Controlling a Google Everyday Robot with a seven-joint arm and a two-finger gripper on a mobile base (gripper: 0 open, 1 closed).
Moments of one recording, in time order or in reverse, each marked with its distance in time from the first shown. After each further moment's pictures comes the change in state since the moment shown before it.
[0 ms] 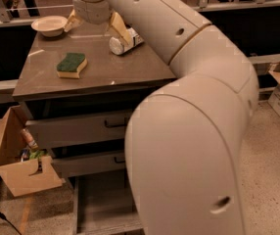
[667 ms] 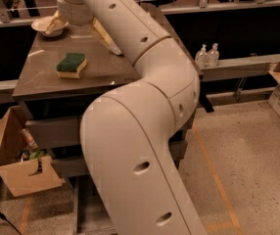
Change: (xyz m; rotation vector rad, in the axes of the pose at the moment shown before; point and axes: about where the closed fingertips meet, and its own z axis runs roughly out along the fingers) arm 0.001 -0.061 0.035 0.086 -0.106 -0.075
